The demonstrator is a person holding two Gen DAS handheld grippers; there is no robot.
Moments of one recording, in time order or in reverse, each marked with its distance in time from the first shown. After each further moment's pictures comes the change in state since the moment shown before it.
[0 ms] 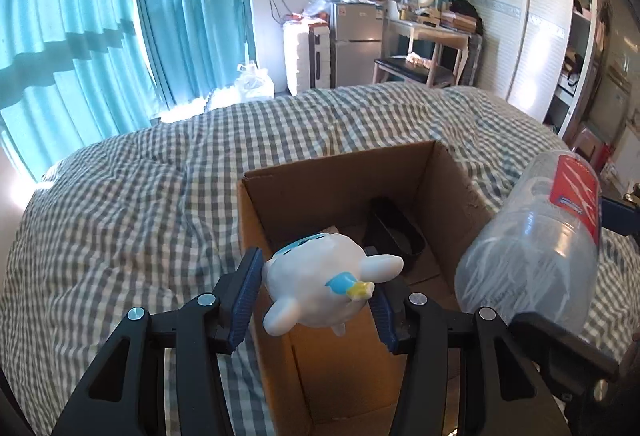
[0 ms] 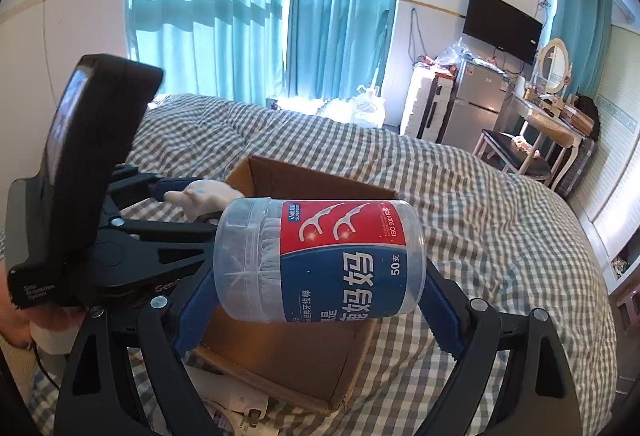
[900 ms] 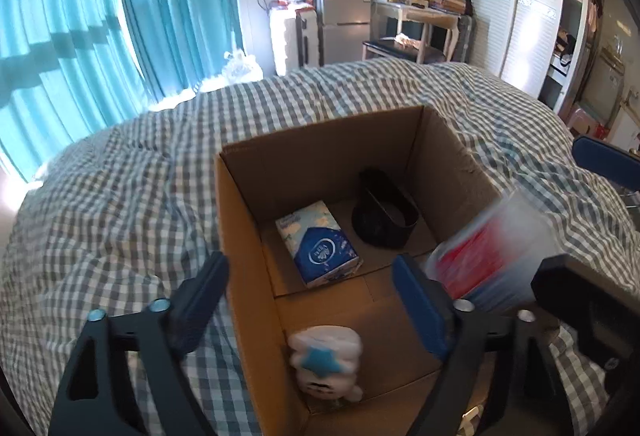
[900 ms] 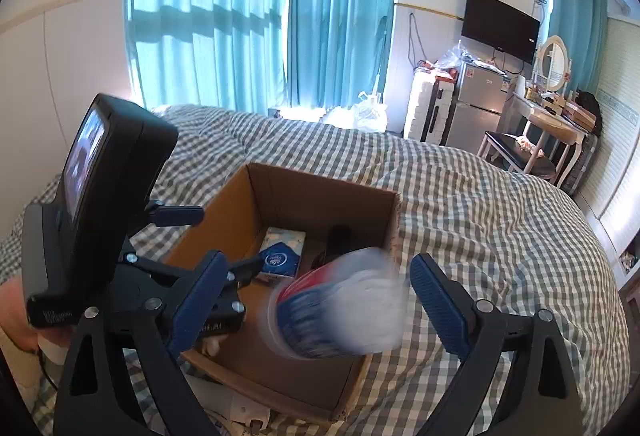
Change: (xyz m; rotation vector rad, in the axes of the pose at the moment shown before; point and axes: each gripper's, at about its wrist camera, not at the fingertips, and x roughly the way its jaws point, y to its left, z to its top) left arm 0.002 -0.010 -0.013 0.048 0.025 -0.002; right arm -0.002 -0.008 -0.009 0.039 -0.051 0.013
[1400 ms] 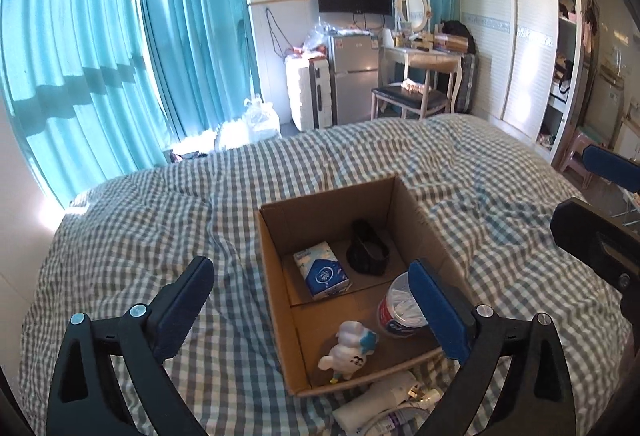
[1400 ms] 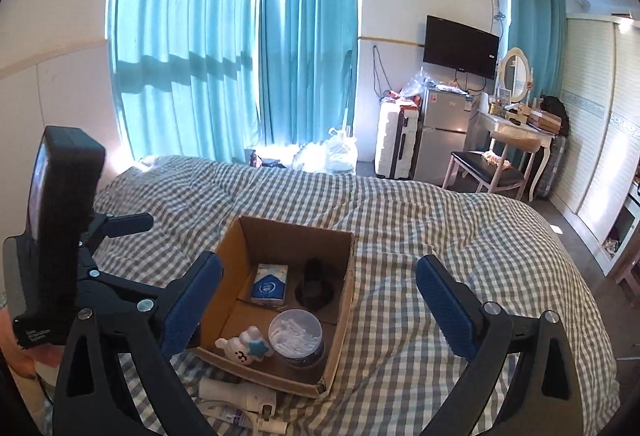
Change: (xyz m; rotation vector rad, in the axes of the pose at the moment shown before) left arm -0.117 -0.005 0.007 -0.014 -0.154 0.040; right arm -0.108 -0.007 0.024 0.083 -0.126 -0.077
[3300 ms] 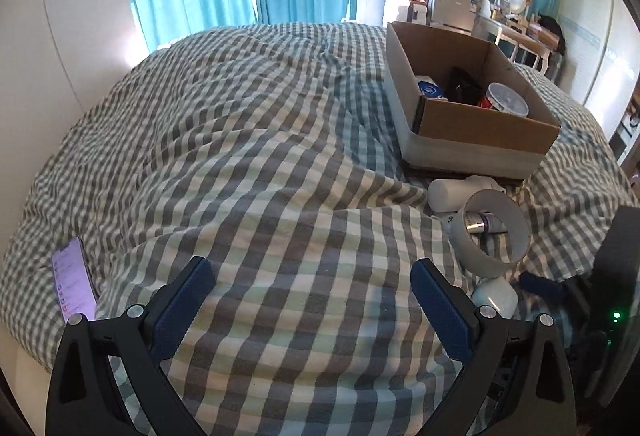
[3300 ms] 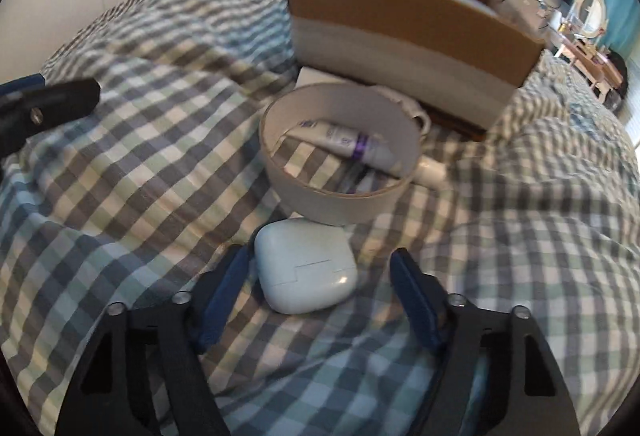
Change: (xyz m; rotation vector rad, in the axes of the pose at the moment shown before) left arm -0.058 0.051 -0.225 -0.294 0.236 0.202; right arm 0.044 0.105 -0.247 -0.182 0.545 0.116
